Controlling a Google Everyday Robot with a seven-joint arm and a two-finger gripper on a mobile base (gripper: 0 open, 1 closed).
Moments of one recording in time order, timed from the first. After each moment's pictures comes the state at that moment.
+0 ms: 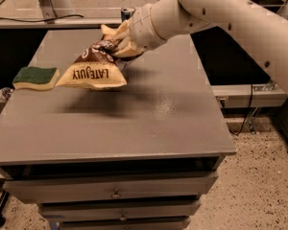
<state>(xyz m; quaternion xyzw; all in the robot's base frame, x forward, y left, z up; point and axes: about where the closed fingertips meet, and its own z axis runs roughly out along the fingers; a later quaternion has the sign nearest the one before) 0.641 0.061 0.938 -0.73 0.49 0.08 0.46</state>
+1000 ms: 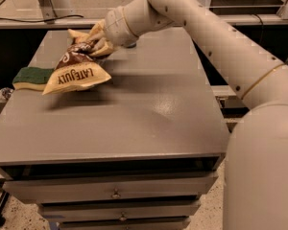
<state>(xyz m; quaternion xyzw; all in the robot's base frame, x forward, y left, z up) 0.679 0.137 0.919 -0.79 0.36 0.13 0.48</state>
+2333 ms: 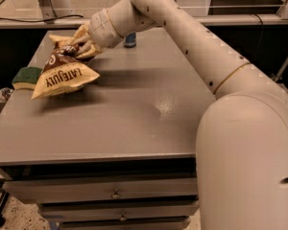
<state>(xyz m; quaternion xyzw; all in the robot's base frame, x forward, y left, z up) 0.676 0.185 0.908 -0.81 0.30 0.17 0.47</state>
